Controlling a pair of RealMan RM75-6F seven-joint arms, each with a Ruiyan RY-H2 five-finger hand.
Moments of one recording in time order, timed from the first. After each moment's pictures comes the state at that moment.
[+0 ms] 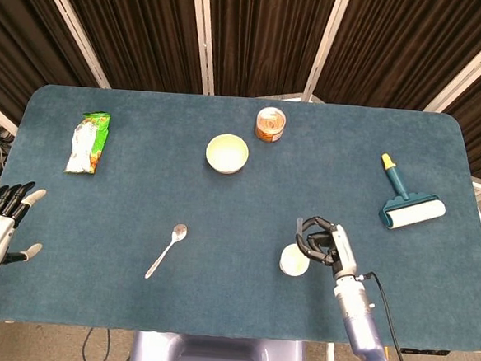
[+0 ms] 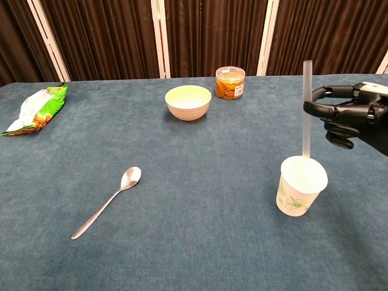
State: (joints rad) left arm -0.18 -1.09 -0.02 -1.57 1.52 1.39 -0.03; right arm 0.36 -1.50 0.30 -1.83 -1.07 1.09 0.53
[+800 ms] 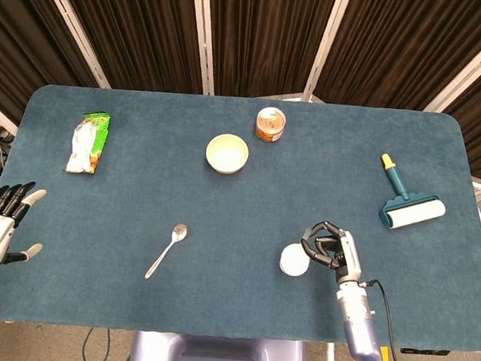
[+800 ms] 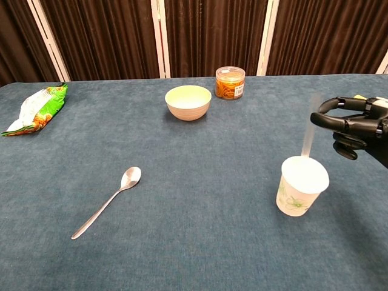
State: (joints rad) left arm -0.19 -1.09 -0.02 -1.57 1.52 1.38 -0.04; right arm 0.31 -1.59 0.29 -1.73 -1.12 1.14 0.63
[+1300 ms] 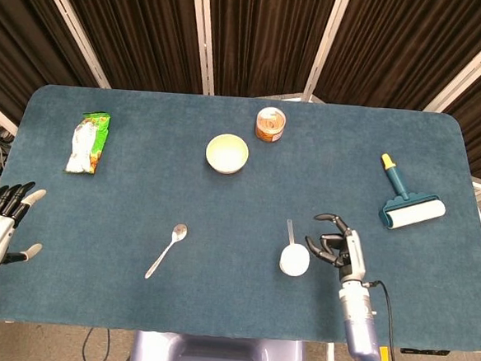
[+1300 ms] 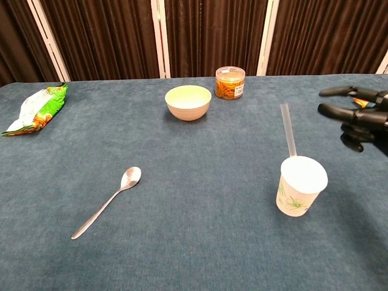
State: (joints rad) left arm -0.18 -1.09 -0.02 -1.57 1.52 1.39 -0.04; right arm 0.28 -1.62 0.32 -1.71 -1.13 1.20 0.64
